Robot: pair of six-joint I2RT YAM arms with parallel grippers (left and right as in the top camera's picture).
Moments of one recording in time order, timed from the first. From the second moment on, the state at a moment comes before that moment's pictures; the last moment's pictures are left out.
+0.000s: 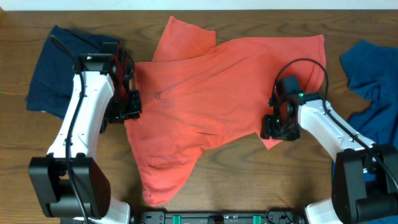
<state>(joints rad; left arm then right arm) -0.02 1.69 1.42 -1.39 0.02 -0.23 0.20 1.67 0.93 -0.82 -0.17 0.24</state>
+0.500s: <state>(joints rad) -0.02 1.69 1.06 -1.07 0.09 -0.31 0.12 1.63 1.08 -1.03 0.03 0.28</state>
